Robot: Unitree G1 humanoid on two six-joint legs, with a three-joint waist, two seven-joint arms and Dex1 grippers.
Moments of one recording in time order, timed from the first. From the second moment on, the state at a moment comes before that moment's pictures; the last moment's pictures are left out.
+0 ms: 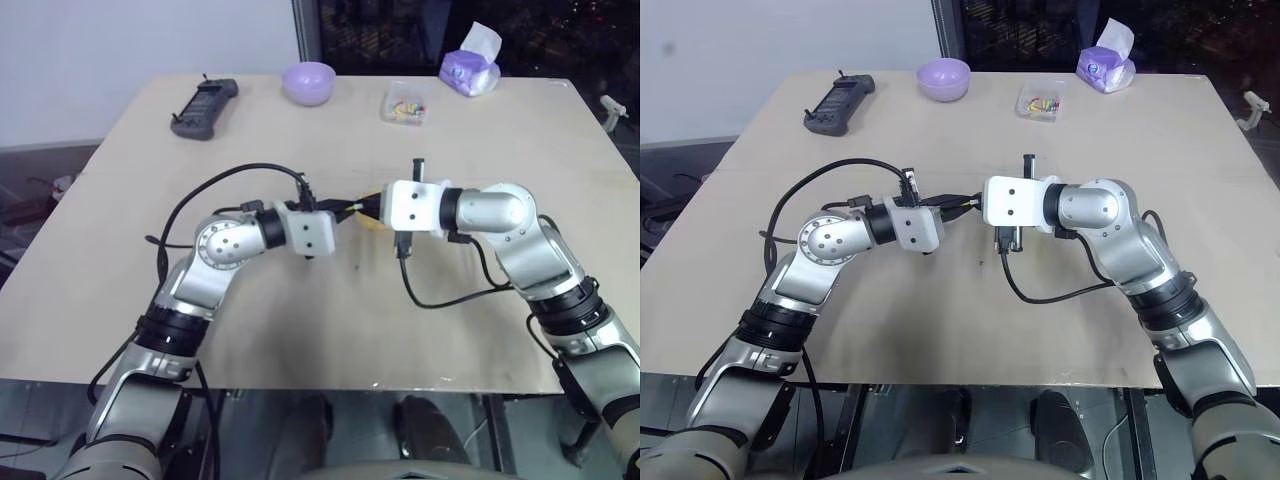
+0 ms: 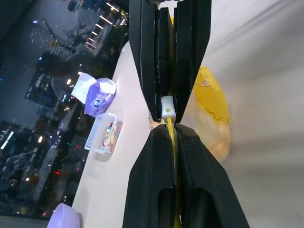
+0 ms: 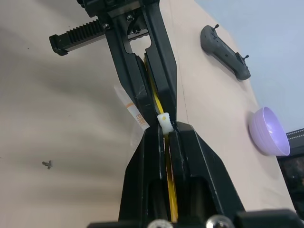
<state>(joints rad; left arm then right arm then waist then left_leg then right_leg) -0.58 0.59 -0.21 0.08 0.18 -0.39 -0.77 -0.77 -0.52 0.37 -0.12 -0.19 0.10 0.95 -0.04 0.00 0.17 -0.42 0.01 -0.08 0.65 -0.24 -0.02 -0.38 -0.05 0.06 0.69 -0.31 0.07</state>
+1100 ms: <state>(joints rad) -0.58 0.58 -0.21 0.08 0.19 -0.39 -0.77 -0.77 -0.51 0.37 -0.11 -0.20 0.04 0.95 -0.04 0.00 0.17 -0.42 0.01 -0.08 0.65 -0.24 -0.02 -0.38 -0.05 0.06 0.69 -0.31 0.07</state>
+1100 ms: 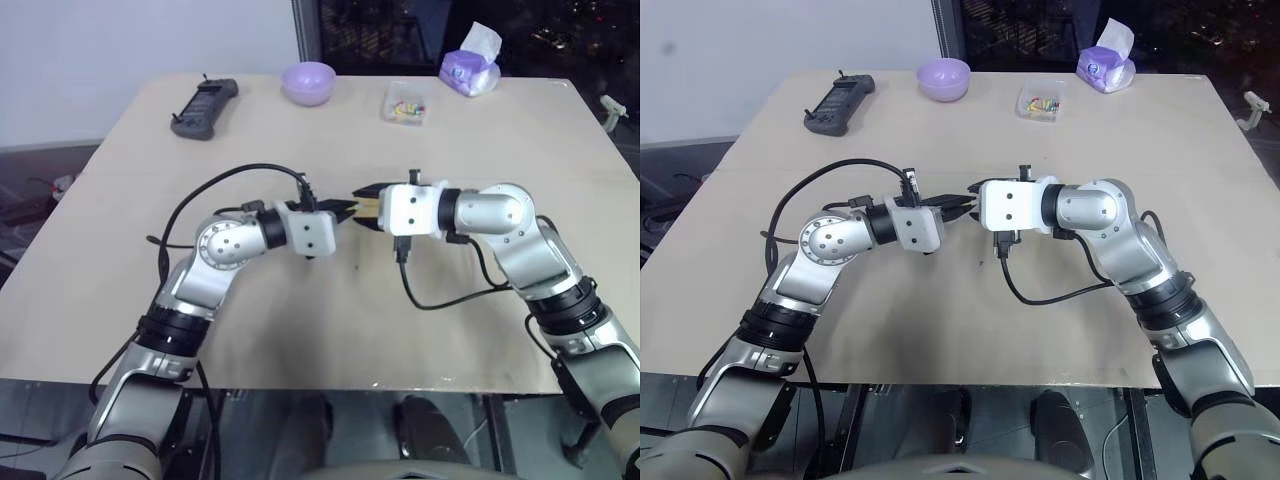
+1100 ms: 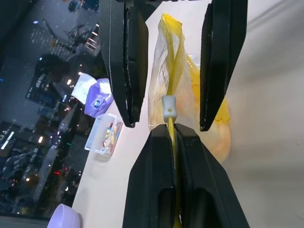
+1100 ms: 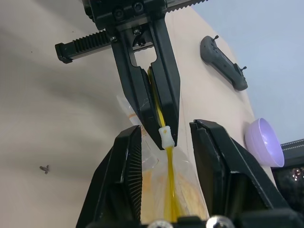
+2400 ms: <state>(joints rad) -0.65 0.59 -0.24 0.14 0.31 -0.45 -0.68 -0.79 -0.53 0.37 -0.07 -0.22 0.03 0.92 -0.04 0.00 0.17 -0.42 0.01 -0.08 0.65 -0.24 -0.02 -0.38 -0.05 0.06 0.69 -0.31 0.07</state>
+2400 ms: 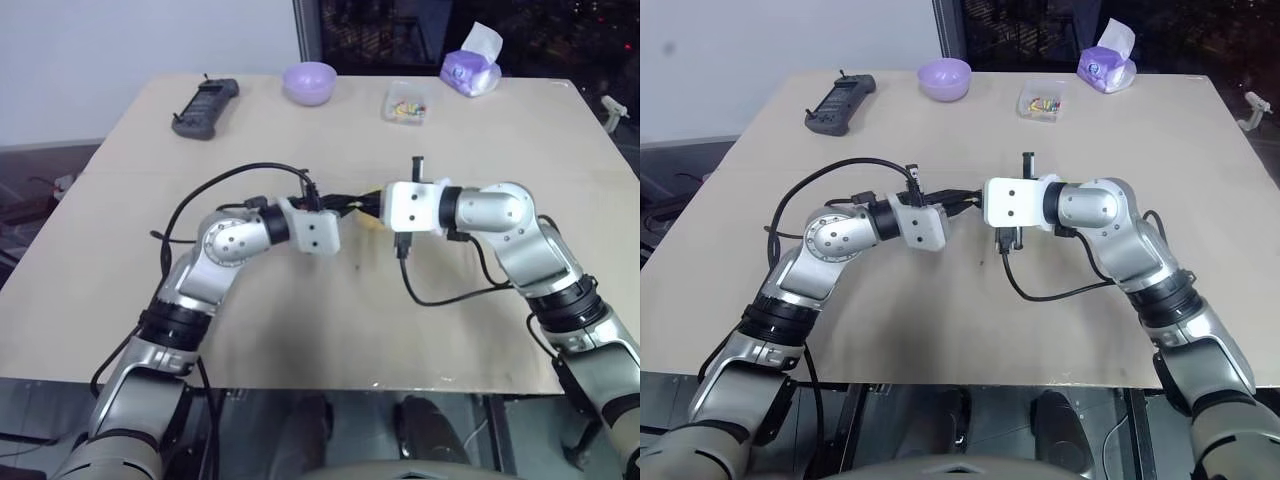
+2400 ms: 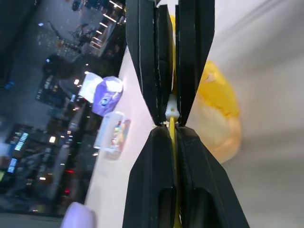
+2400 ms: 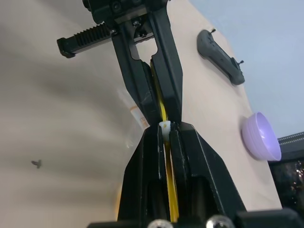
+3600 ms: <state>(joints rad) -0.72 0.64 -0.21 0.31 0.45 -0.45 -0.41 -0.79 -0.80 0.25 0.10 -0.24 0.08 0.84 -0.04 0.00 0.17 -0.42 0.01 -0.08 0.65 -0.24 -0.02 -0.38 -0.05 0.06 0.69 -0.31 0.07</state>
